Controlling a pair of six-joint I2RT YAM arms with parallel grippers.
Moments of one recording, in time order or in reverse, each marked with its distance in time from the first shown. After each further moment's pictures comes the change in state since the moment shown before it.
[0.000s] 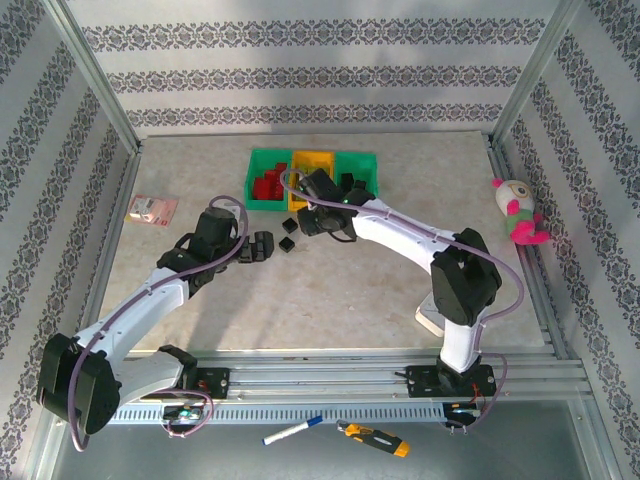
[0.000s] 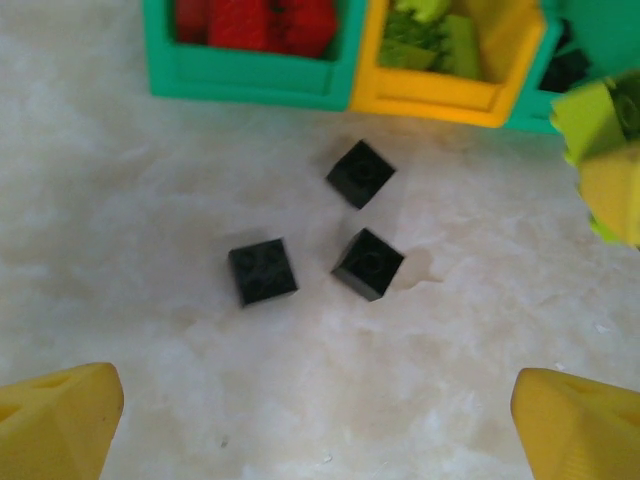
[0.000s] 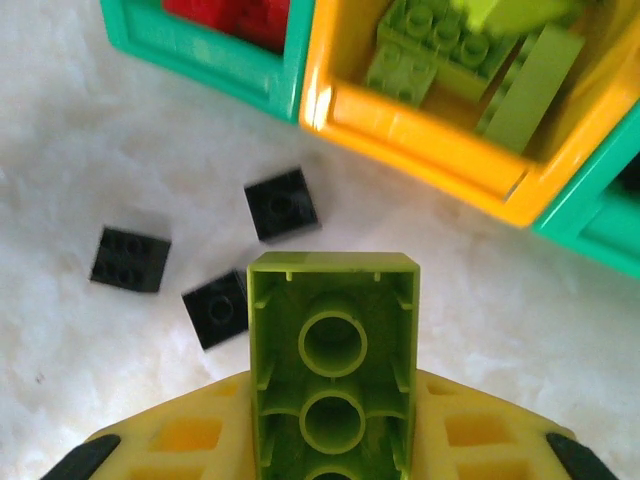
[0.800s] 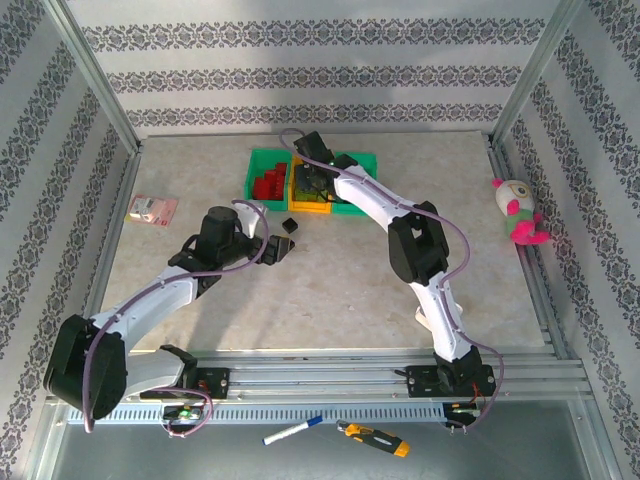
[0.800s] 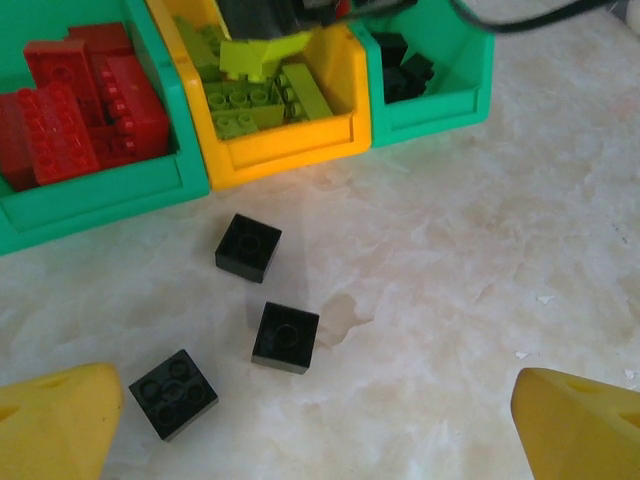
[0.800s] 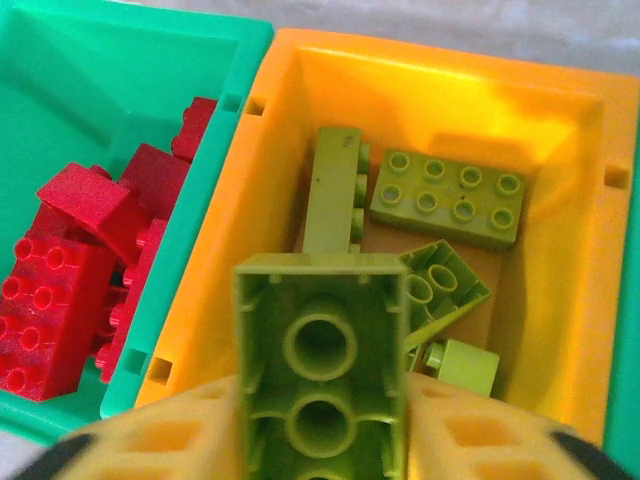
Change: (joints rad) left arm 0.000 0.094 -0.071 0.306 0.174 0.261; right arm -0.140 0.474 0.579 -0.027 0.055 0.026
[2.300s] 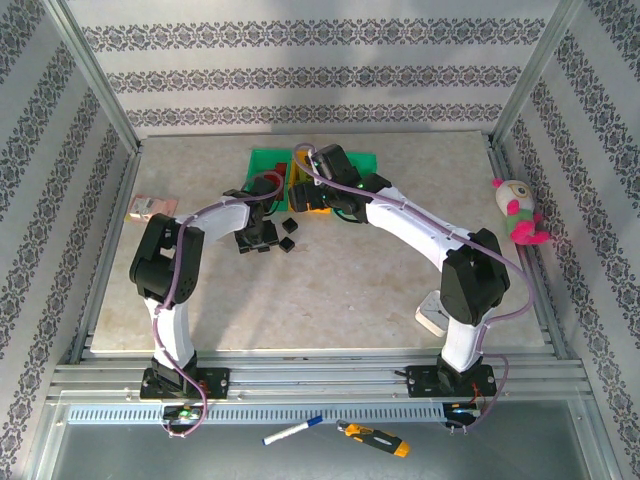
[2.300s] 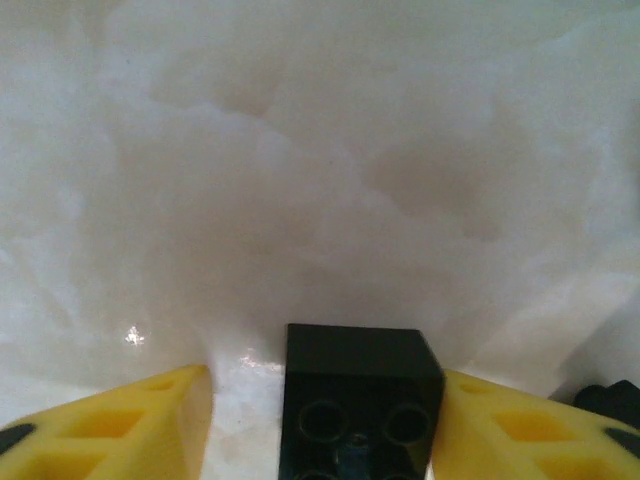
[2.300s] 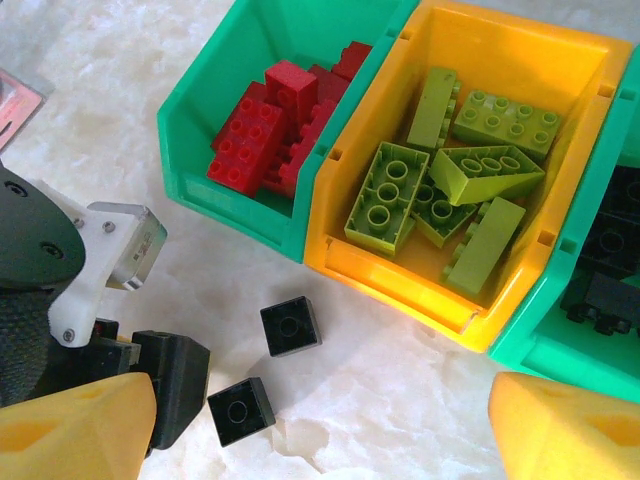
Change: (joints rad) left arm 0.034 0.728 0.632 -0.707 -0.249 -0.582; right arm 0.068 -0.505 -0.527 0.112 -0.124 -0.084
